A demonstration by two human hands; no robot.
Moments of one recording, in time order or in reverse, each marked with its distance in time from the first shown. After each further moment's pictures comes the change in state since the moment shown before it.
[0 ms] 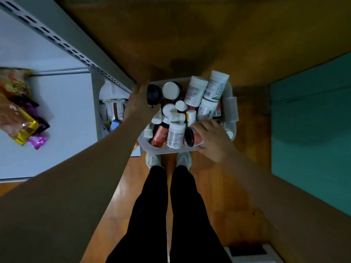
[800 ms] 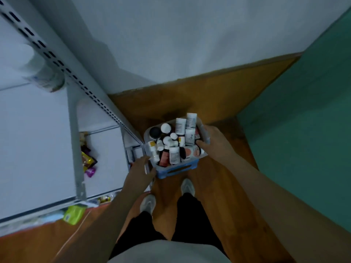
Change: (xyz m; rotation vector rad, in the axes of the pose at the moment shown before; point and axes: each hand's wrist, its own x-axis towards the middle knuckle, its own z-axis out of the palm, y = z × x) left_hand -0.214 0.019 -0.131 -0.076 -0.236 0.105; right_hand -0.113 -0.078 -0.165 0.502 0.298 0.413
